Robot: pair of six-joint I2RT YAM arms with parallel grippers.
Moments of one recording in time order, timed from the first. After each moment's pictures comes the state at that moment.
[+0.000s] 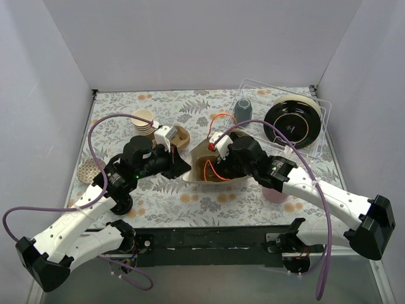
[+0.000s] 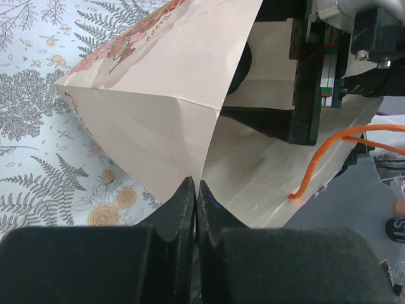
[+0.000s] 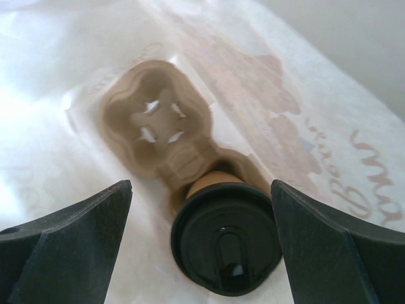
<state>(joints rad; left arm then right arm) -0.68 0.90 0.92 -0.45 0.28 -0.44 0.92 1.17 0.97 -0.40 0.14 -0.27</state>
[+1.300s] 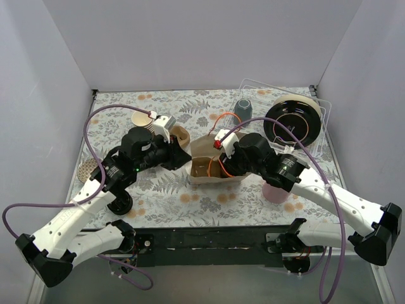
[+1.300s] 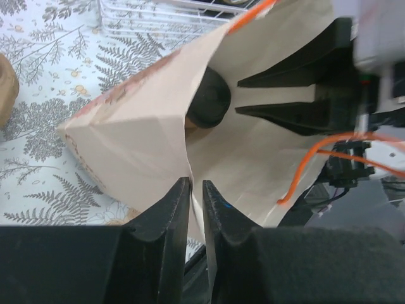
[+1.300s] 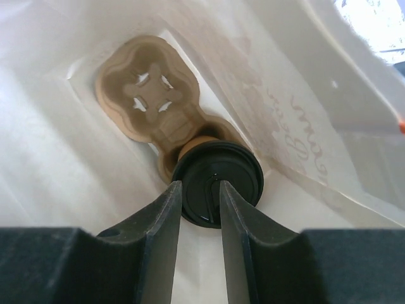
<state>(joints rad) -0.68 0.95 1.03 -0.48 0.23 -0.42 0.92 1.10 1.03 -0.54 0.09 -0.25</state>
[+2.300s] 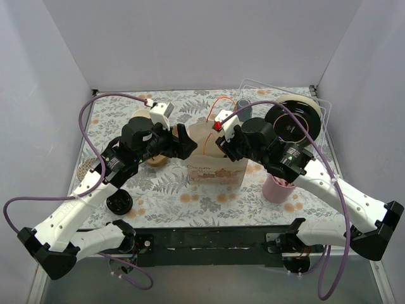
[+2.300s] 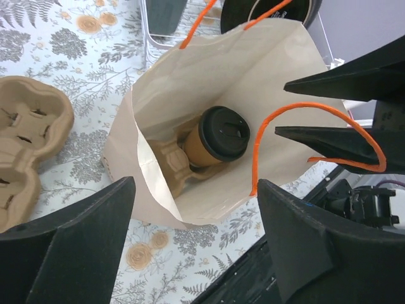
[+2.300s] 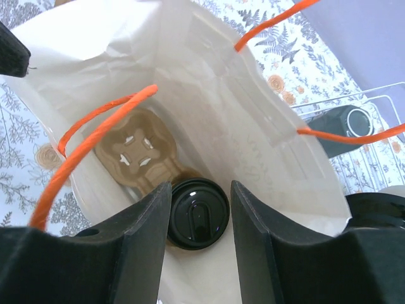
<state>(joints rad) -0.68 1.03 1.18 -0.51 0.07 -0.41 0.92 1.17 1.25 -0.57 0.13 -0.23</state>
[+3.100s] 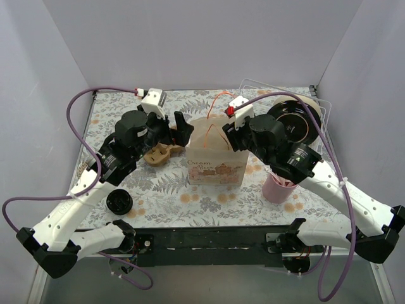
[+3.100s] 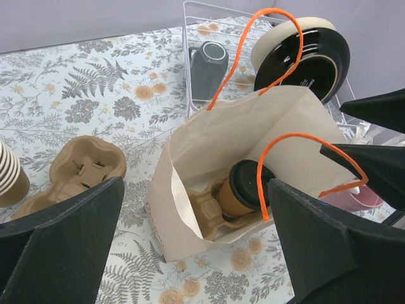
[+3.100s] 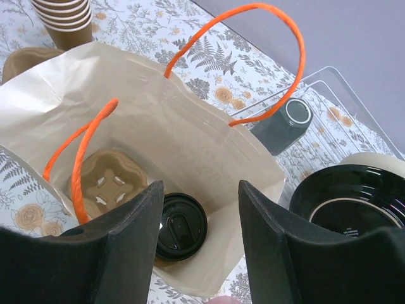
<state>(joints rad) -0.68 1.05 1.26 -0.43 -0.11 -0.30 0.92 1.14 1.29 -0.50 0.36 -0.12</state>
